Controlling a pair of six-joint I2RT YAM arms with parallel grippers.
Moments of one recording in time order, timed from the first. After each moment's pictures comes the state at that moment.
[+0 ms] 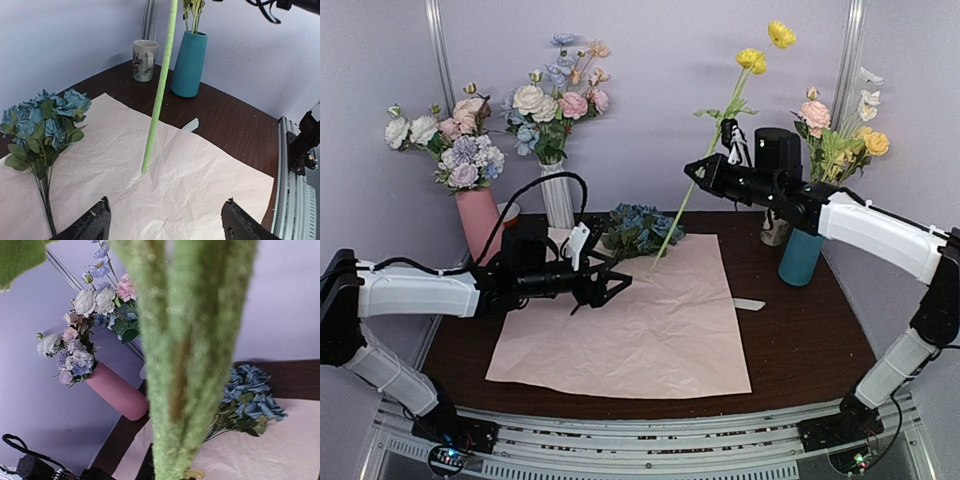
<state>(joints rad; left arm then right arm) -0.79 1.44 0.80 0.36 0.32 -0.09 0.60 1.57 1.39 0.02 -0.16 0.63</state>
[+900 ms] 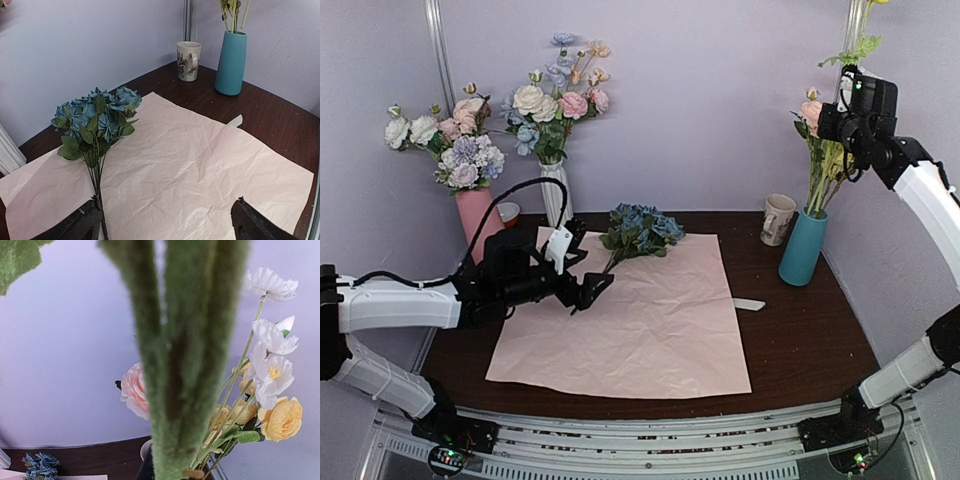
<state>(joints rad) -0.79 1.30 0.70 0.32 0.06 0.02 0.25 1.40 1.70 -0.40 0.52 0.07</state>
